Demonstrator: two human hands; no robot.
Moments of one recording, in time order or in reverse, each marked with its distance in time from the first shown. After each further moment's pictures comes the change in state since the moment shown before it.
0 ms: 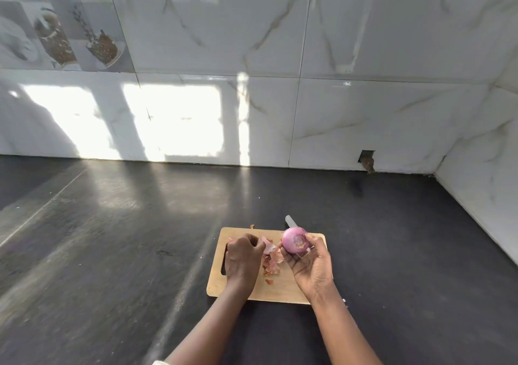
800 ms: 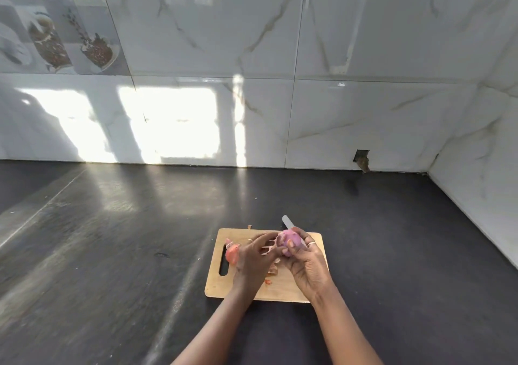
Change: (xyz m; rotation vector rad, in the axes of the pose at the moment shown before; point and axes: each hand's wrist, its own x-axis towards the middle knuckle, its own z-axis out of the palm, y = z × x) left_hand -0.012 -0.002 0.007 -0.295 -0.118 0.423; right_hand -0.008 -0.001 0.000 -0.055 -0.124 -0.018
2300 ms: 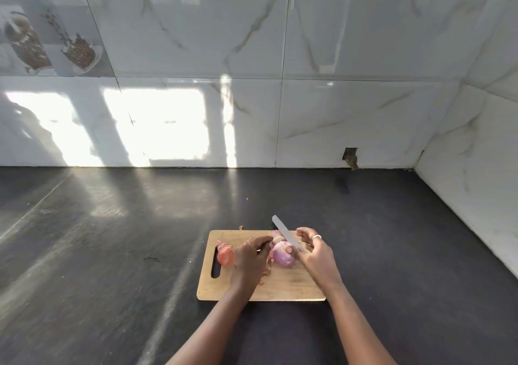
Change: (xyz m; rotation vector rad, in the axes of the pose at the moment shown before) left_hand 0.008 -0.007 0.014 0.105 -0.064 -0.161; right_hand -0.008 -0.034 -0.019 -1.288 0.172 -0.261
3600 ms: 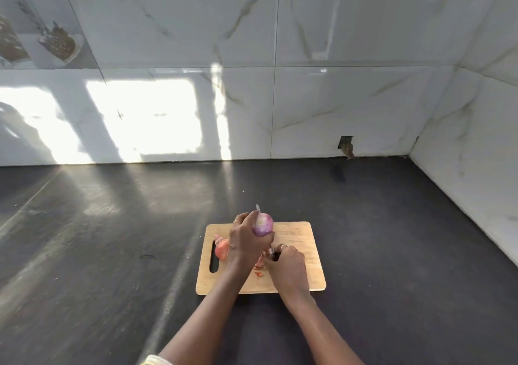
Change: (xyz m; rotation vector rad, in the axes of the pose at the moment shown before) left_hand 0.015 0.016 -0.012 0.185 0.038 0.021; right_hand -0.023 -0.007 0.066 -0.233 0.069 0.129
